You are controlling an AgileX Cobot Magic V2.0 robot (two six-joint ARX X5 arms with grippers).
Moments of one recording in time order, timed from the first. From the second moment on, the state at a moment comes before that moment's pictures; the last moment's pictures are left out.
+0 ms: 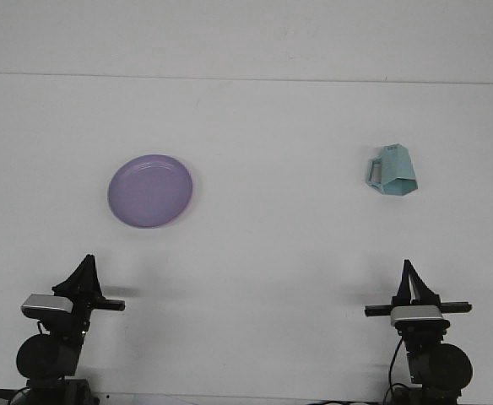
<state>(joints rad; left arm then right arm) 0.02 0.01 0.03 0.16 0.08 -0.04 0.00 0.00 0.02 0.07 -0.03 -0.20</state>
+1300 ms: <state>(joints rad) 0.02 0.01 0.03 0.17 0.08 -0.04 0.00 0.00 0.02 0.07 -0.02 0.08</state>
